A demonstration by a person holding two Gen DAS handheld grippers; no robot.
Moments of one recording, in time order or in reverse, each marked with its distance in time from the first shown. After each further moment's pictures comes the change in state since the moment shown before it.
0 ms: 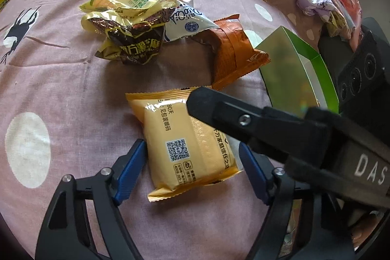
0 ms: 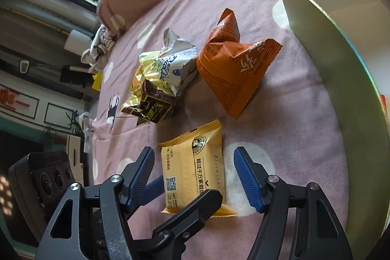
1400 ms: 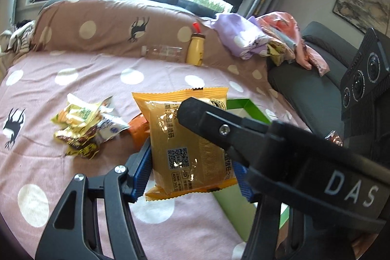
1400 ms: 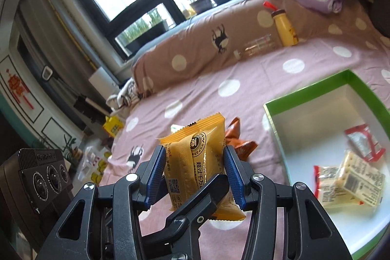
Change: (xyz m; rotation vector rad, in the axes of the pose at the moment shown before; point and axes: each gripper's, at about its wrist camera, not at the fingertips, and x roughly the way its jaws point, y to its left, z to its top) left arm -0.077 -0.090 -0.006 0.275 -0.443 -0.147; right arm -0.140 0.035 -0.025 -0.193 -0.501 -0.026
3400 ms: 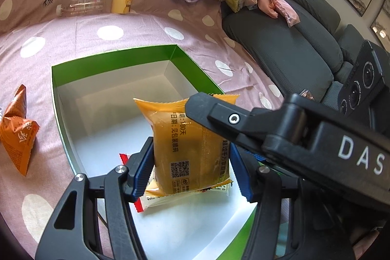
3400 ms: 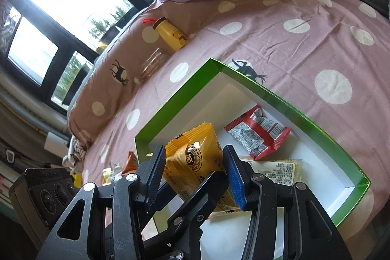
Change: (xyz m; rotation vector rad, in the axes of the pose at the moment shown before) left arm 0.126 -0.098 -0.011 0.066 0.311 -0.250; right arm -0.040 -0.154 0.011 0.424 -0.016 -0.267
